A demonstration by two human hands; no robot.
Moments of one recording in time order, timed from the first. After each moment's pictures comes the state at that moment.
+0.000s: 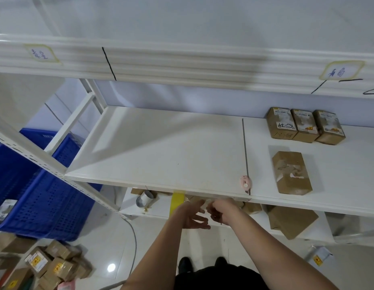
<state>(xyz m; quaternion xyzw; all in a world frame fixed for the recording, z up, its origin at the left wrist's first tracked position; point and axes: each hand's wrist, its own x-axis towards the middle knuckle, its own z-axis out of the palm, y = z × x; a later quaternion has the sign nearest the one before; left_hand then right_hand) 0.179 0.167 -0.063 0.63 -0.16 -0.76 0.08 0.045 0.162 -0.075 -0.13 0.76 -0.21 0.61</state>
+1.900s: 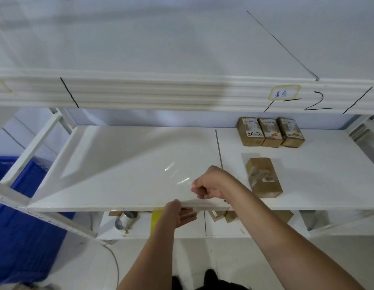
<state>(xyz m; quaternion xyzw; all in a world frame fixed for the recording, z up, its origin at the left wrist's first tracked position) 0.148 0.128 -0.048 0.65 -0.07 -0.72 0.23 0.024 0.115 0.083 -0.32 0.71 -0.17 0.61</state>
